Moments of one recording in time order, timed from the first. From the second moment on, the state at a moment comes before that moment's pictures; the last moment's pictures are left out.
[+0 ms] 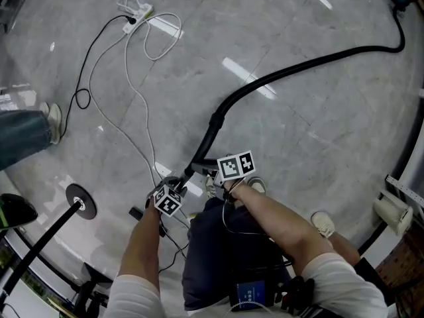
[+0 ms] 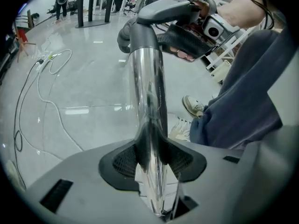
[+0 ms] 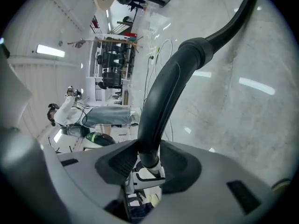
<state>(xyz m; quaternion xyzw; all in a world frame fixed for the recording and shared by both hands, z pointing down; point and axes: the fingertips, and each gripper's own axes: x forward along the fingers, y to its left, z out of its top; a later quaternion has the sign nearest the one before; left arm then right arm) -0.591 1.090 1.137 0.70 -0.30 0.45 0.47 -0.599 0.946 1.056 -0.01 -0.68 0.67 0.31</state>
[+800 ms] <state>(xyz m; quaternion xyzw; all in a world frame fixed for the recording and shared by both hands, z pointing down) -0.603 1.114 1.194 0.66 -0.30 0.51 0.46 -0.604 0.947 1.124 0.00 -0.68 0.66 0.32</state>
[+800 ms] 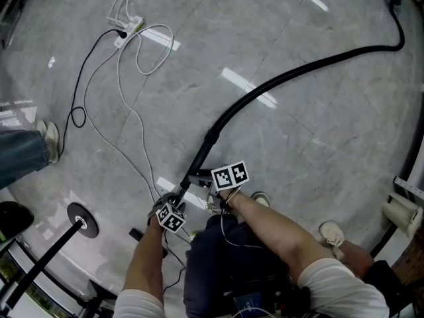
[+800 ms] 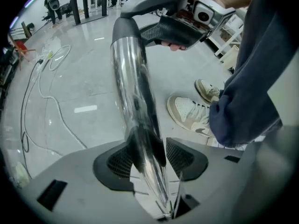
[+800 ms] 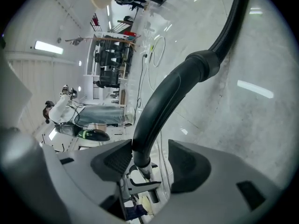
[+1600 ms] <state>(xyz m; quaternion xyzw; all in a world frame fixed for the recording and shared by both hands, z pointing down) -0.538 0.900 0.928 0.74 -0.41 0.37 0.38 -0.453 0.800 0.881 0.21 -0.76 0.53 0.31</state>
